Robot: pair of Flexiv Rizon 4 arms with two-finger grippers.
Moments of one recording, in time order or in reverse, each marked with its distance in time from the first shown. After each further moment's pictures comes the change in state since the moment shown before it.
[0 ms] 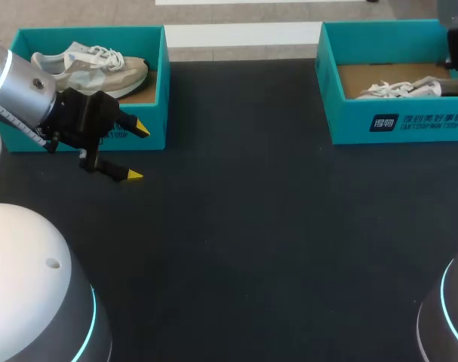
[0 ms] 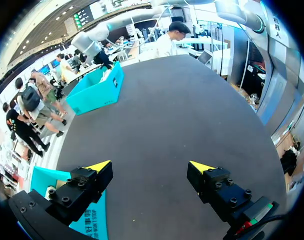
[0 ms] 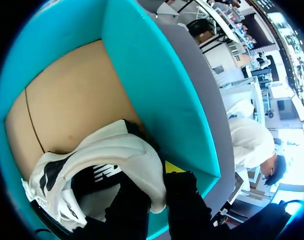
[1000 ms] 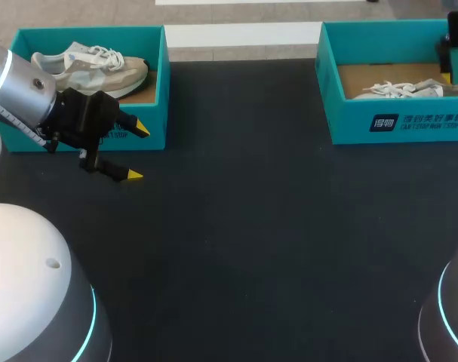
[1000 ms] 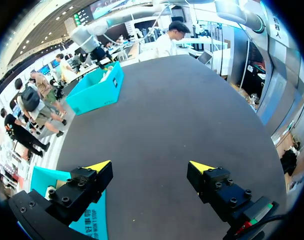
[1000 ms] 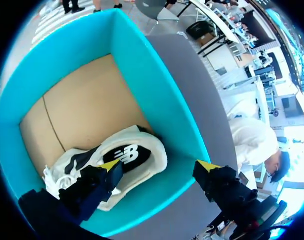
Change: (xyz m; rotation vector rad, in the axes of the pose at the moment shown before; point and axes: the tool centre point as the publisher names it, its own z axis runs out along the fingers) left arm 0.000 0.000 0.000 0.000 0.000 0.000; right arm 0.000 -0.005 -0.056 -0.034 0.080 0.031
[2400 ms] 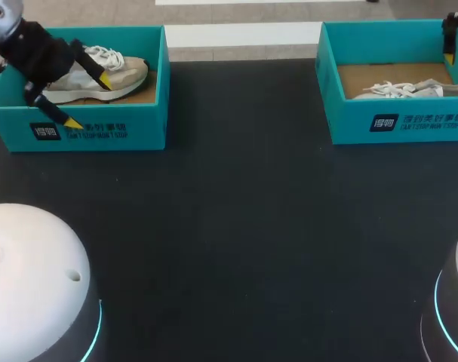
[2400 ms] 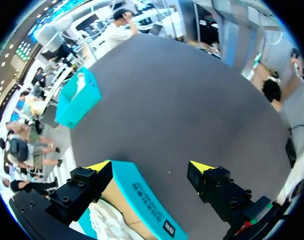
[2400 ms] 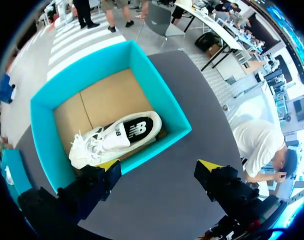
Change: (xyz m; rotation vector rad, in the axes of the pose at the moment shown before) left arm -0.077 0.036 -0.095 -0.195 0.194 0.491; right arm -0.023 -0.060 -0.079 -0.131 0.146 -0.008
